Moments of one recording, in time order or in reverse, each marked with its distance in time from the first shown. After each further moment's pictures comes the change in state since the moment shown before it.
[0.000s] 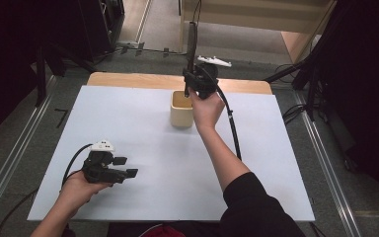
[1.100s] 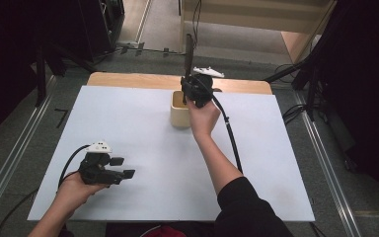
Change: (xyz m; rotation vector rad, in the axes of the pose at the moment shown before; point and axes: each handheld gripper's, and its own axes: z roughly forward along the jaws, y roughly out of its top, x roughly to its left) left arm 0.002 -0.004 -0.005 0.000 0.011 0.012; right arm -0.003 -0.033 0.017 0.015 -0.030 -0.019
